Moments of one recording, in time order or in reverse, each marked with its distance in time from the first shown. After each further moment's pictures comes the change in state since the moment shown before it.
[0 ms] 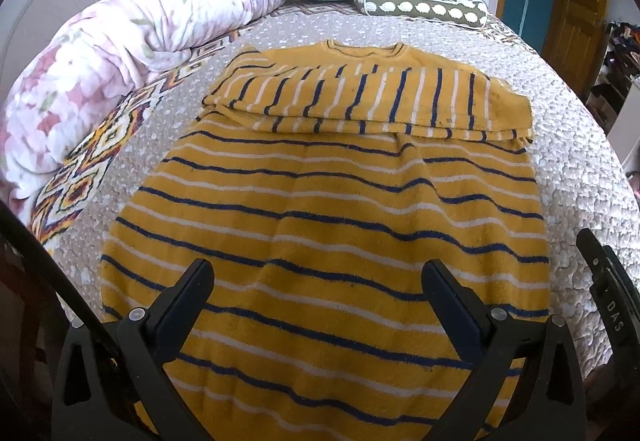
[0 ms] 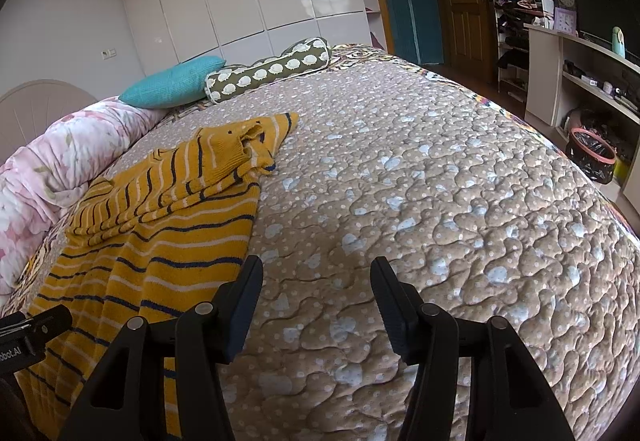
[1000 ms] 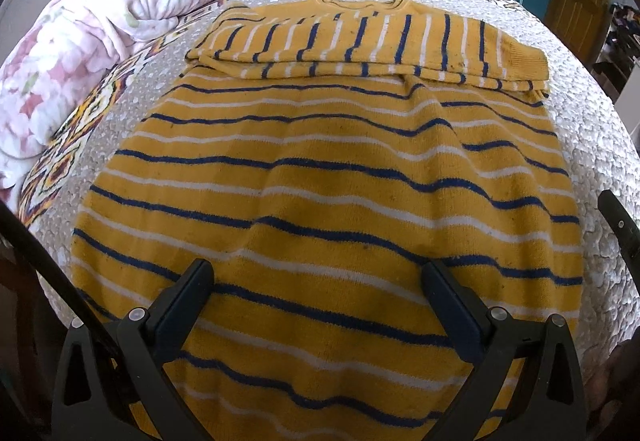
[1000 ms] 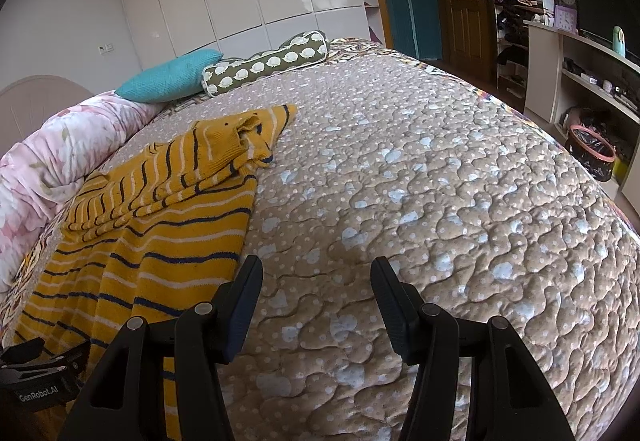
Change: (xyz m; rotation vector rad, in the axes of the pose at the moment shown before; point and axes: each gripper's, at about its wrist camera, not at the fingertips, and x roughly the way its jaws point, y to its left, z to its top) left arm 0.035 0.002 -0.019 0.027 0.114 -0.012; right arm 0.009 0.001 -0.003 -0.001 0.019 -0.011
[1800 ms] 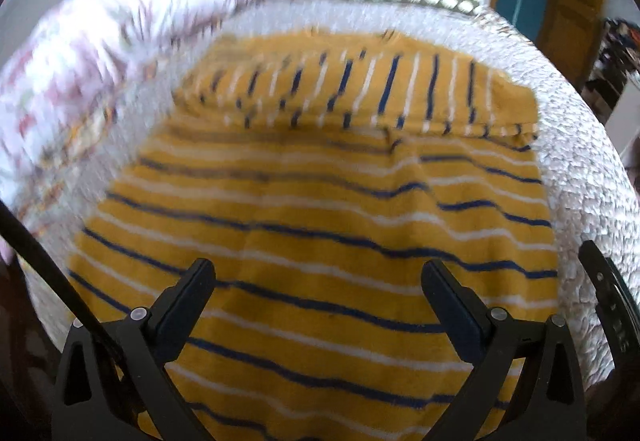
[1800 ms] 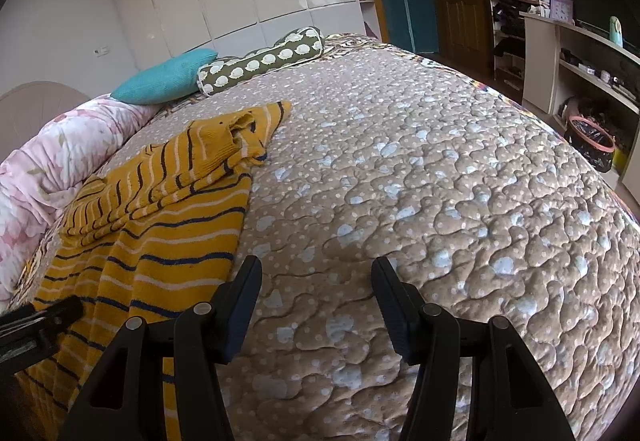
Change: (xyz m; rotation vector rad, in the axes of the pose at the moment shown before) left arm 0.001 -0.008 0.029 -0.040 -0.039 -0.051; right arm 0.002 -0.006 -0.001 0.030 0.014 0.004
